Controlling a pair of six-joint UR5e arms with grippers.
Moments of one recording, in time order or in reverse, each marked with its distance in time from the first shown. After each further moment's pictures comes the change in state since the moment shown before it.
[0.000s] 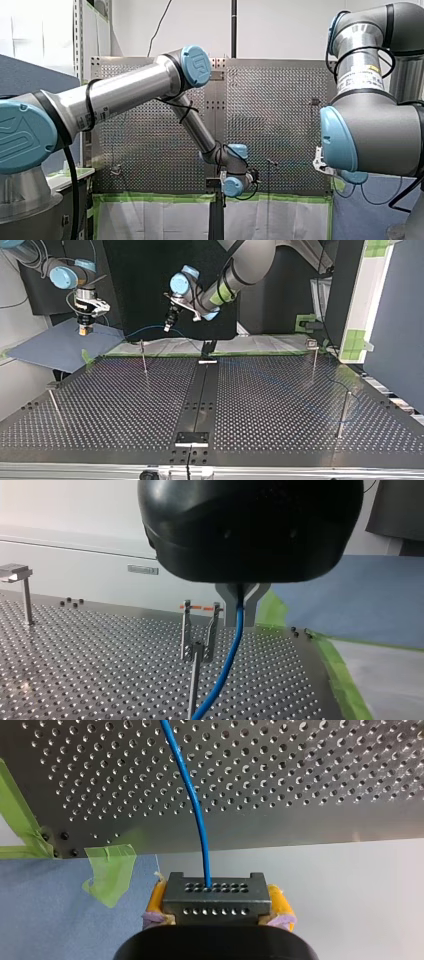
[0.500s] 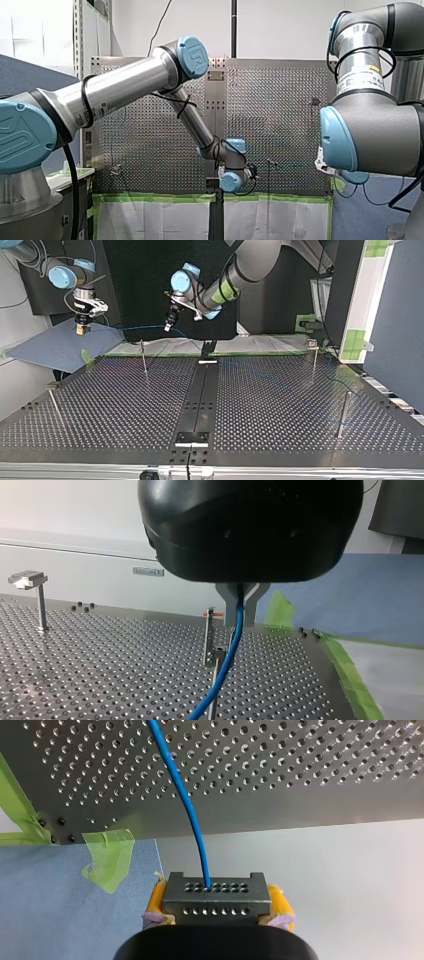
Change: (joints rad) left arm -0.003 0.057 -0.065 0.014 -0.007 0.016; right arm -0.009 0.000 0.000 0.001 0.026 0.012
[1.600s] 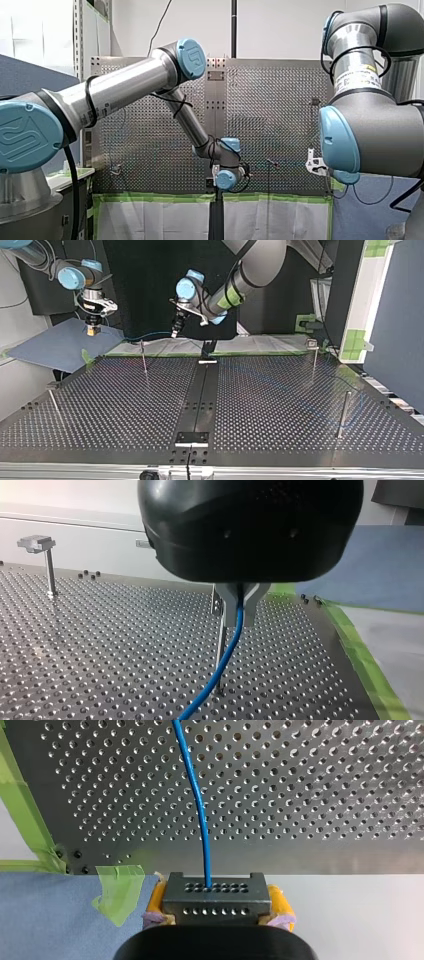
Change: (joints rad) left arm 0.050 0.005 -0.002 0.000 -0.010 0.003; right arm 0.063 0.000 0.012 0.001 0.004 -0.057
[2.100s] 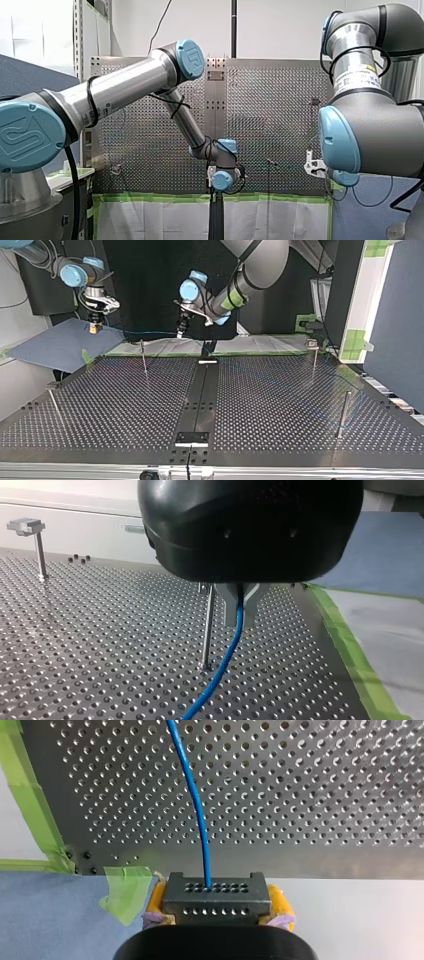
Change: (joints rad) left arm 0.021 0.001 -0.024 -0.001 -0.017 0.014; right arm 0.005 0.000 0.028 -0.023 -0.001 -0.016
